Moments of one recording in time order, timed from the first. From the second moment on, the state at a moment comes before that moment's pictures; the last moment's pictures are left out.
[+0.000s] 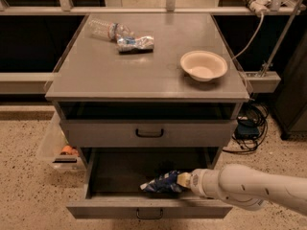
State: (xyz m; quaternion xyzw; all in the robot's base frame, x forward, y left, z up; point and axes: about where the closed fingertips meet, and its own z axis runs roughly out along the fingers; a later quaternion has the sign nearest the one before) arm 0.479 -0.122 0.507 0.04 0.94 0.26 0.24
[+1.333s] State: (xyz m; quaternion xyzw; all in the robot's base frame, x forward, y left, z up) arm 0.478 -0.121 0.504 0.04 0.94 0.26 0.23
